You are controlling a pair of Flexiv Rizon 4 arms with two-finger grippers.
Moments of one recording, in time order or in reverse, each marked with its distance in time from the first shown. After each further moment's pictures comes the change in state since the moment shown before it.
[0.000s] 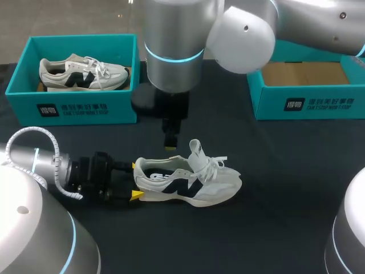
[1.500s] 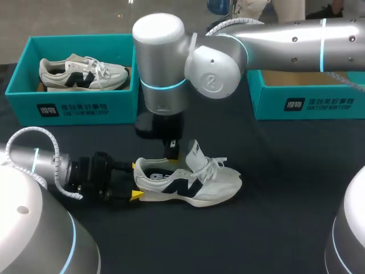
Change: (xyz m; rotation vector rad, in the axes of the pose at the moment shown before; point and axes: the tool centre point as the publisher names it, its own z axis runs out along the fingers) left arm 0.000 0.000 0.000 0.000 0.000 0.000; right arm -0.028 -0.006 0.126 0.129 0.131 0.054
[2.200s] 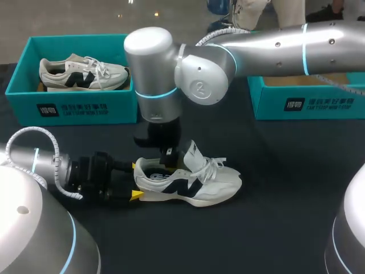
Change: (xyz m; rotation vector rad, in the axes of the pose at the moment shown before) left arm 0.000 0.000 0.000 0.000 0.000 0.000; right arm 0.002 0.006 0.034 0.048 0.063 0.040
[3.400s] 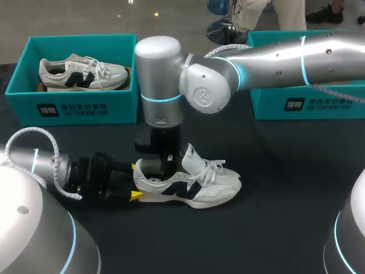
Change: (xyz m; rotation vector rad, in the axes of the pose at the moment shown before) left arm 0.001 0.001 -0.001 0.000 0.001 0.001; right arm 0.012 0.007 0.028 -0.041 0.106 -0.044
